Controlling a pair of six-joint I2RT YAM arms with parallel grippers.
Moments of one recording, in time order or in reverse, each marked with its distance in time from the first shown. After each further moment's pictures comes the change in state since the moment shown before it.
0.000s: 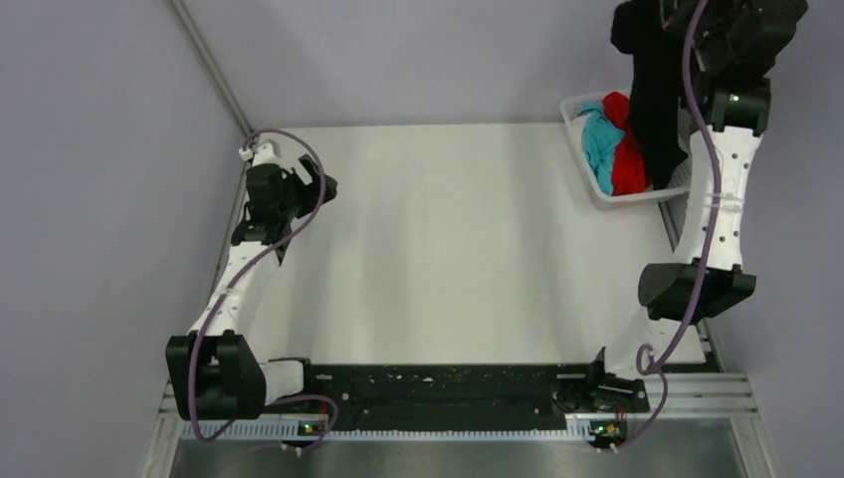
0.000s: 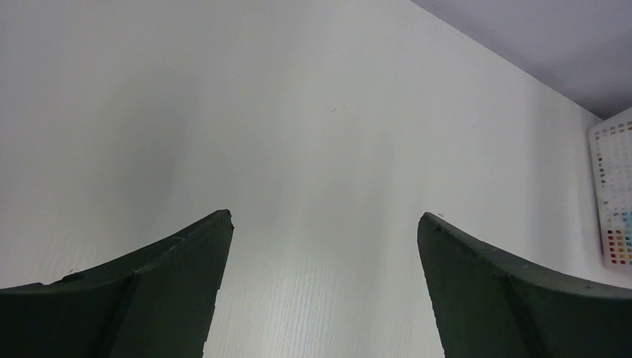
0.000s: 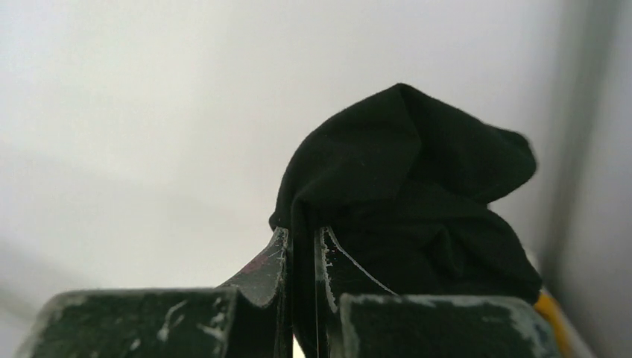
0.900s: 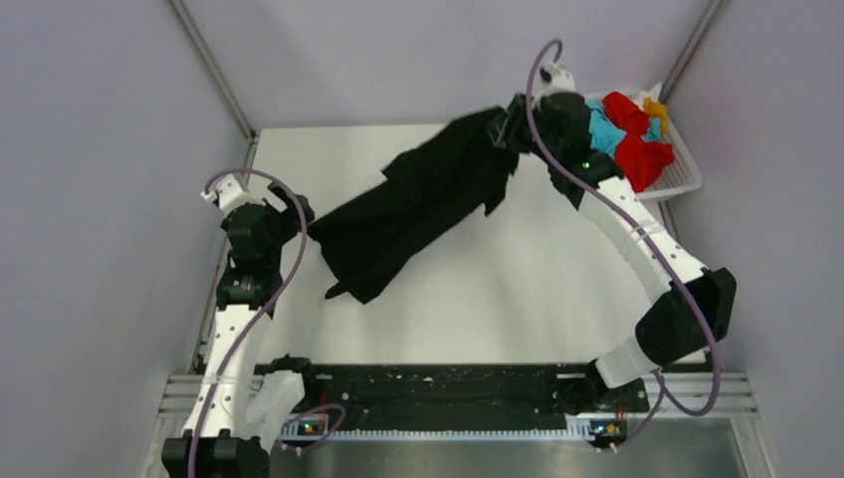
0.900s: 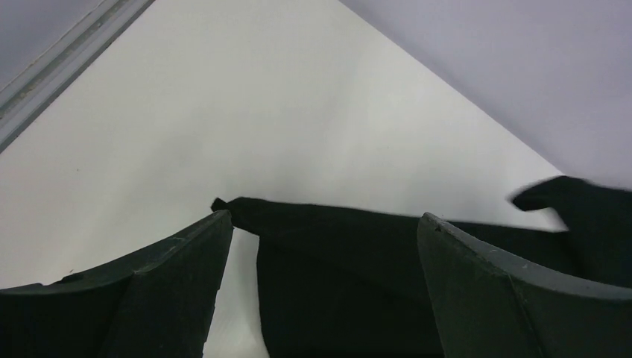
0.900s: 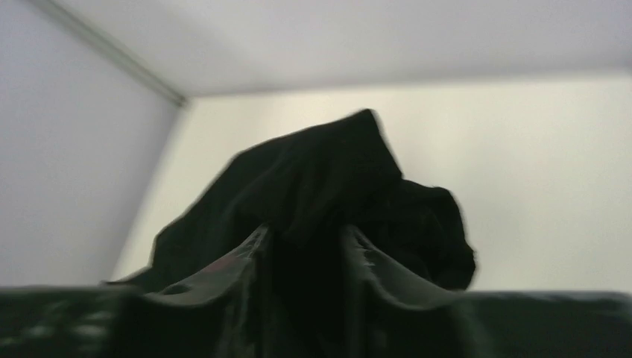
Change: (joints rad) left arm 0.000 -0.417 -0.172 -0.093 -0.259 -0.058; right arm 0.673 -0.214 -0.573 0.078 0.169 0.069
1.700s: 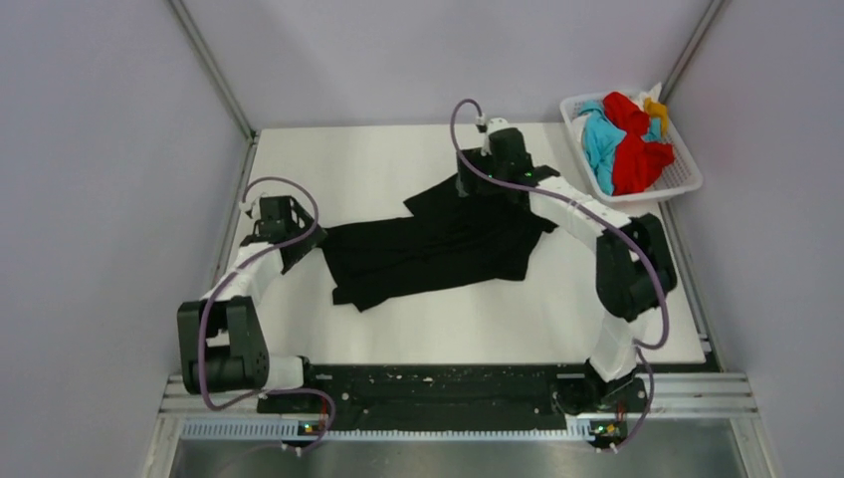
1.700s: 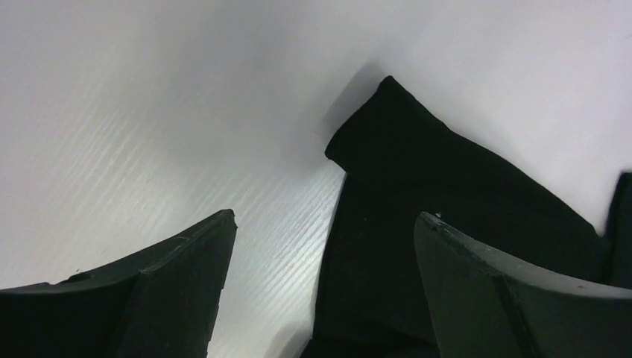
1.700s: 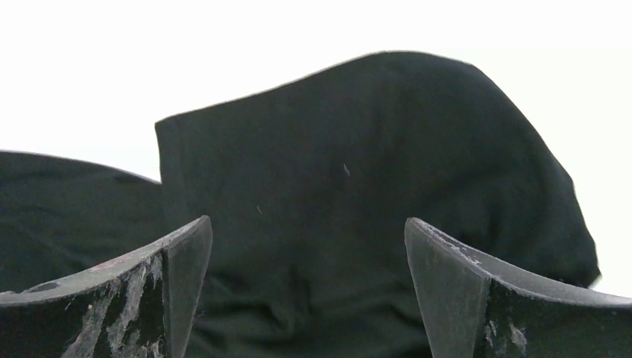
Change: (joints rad) left arm 0.068 0.504 0.008 -0.099 0.054 -0.085; right arm 0.034 0.205 -0.301 0.007 0.095 -0.225
